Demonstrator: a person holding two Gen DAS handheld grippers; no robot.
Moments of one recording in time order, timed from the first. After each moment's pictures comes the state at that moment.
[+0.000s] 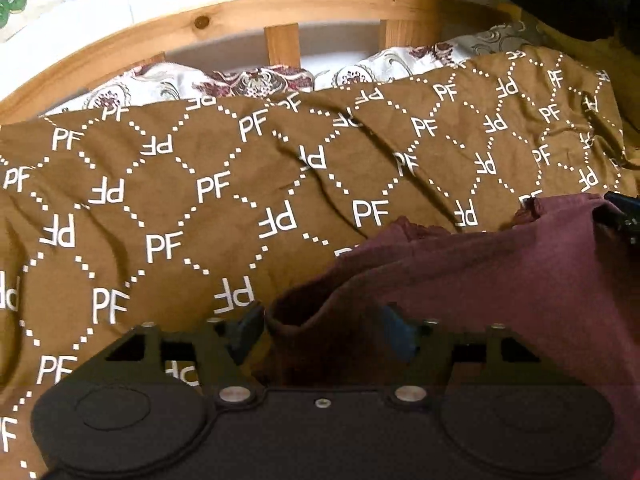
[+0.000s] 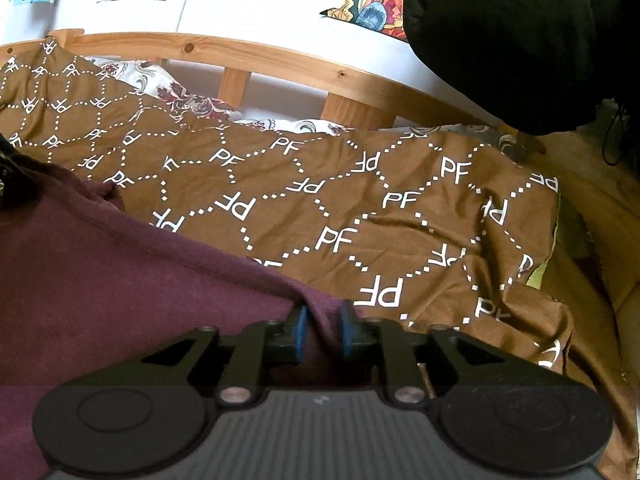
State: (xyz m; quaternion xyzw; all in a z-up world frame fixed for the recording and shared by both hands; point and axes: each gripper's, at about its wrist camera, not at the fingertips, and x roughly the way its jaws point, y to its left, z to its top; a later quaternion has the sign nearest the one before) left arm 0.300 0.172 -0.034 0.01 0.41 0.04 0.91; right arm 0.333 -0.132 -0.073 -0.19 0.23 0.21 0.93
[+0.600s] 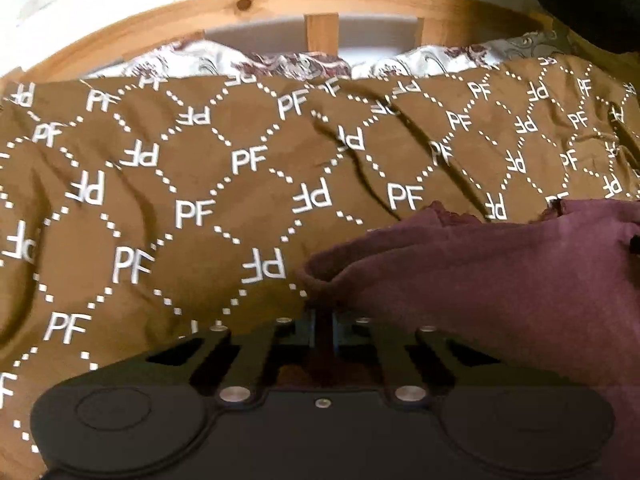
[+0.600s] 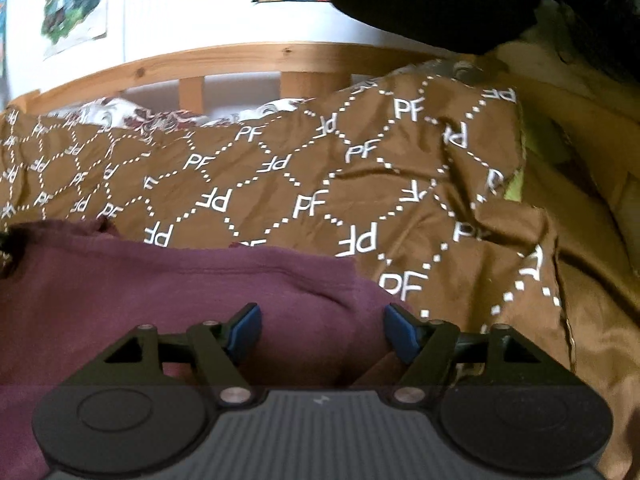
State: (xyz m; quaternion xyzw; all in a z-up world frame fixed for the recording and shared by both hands) left arm 0.286 0.183 -0.046 -0.02 0.41 0.09 0.91; right arm 0.334 -0.171 -0.069 -0.06 0.30 0.19 0.93
